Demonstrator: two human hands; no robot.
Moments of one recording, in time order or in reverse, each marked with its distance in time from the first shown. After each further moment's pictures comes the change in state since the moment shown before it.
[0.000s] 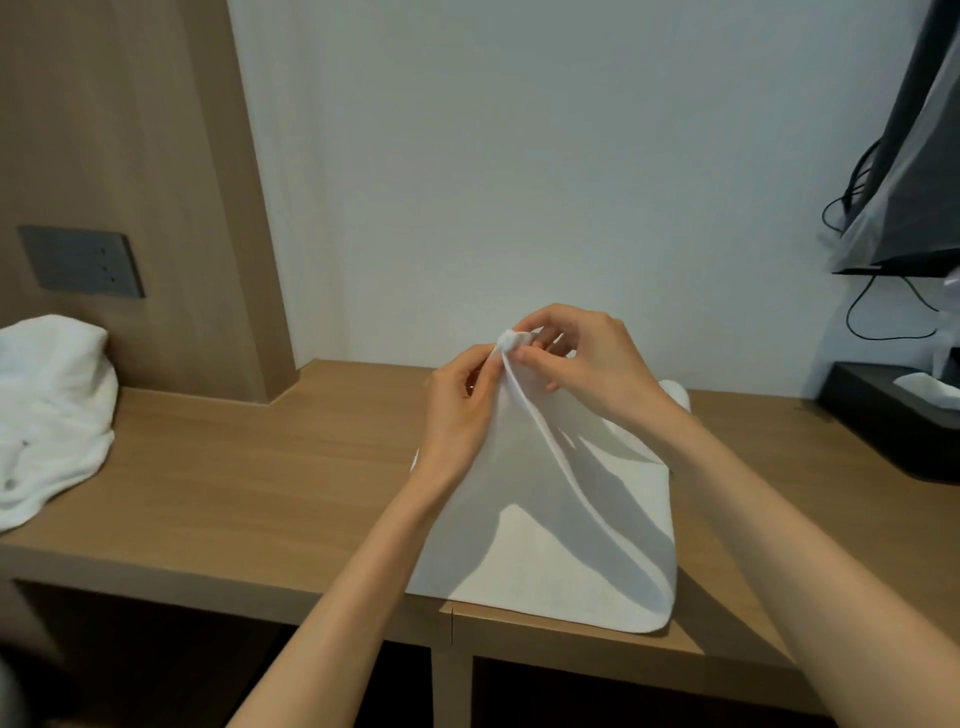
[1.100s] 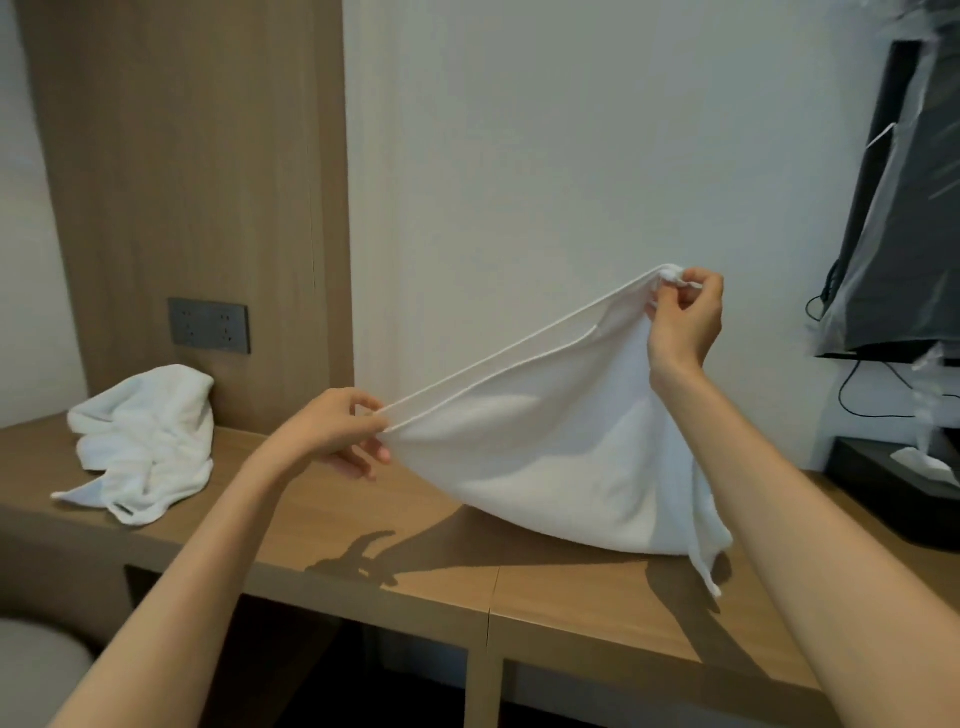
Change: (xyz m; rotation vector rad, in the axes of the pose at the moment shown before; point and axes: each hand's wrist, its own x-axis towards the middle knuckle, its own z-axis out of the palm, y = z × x) left_hand -0.017 0.095 -0.167 0.472 -0.194 -0.575; right_hand 0.038 -0.052 -0.050 0.394 0.858 0.075
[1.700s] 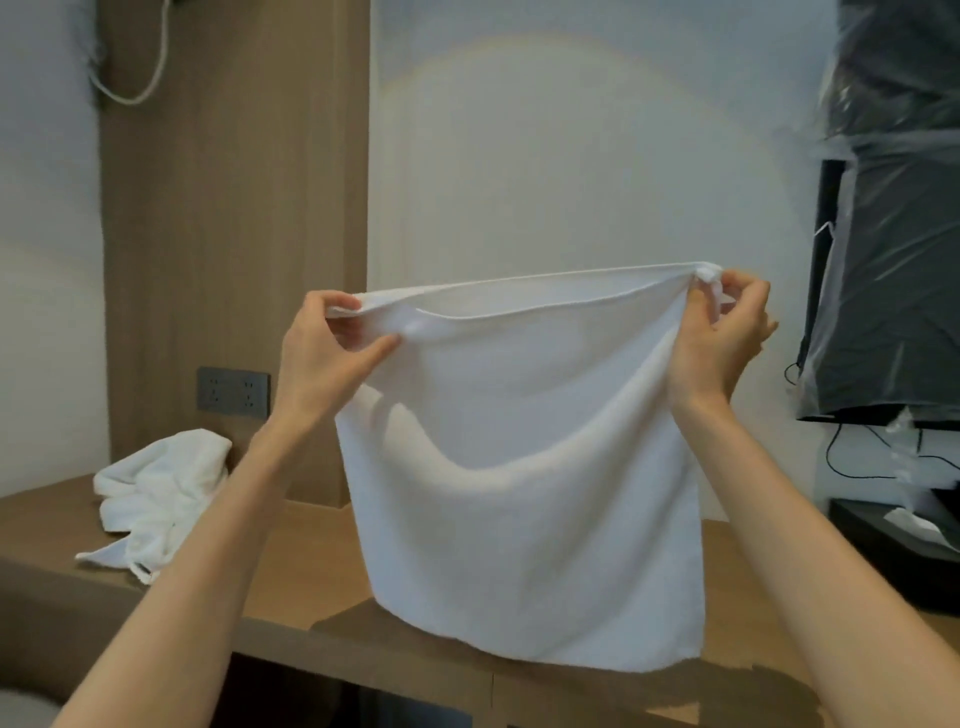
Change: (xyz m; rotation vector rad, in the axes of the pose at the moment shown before) left_hand -0.009 0.067 -0.049 -0.047 0.766 0.700; right_hand -0.011 -0.083 -0.025 -0.009 0.101 -0.270
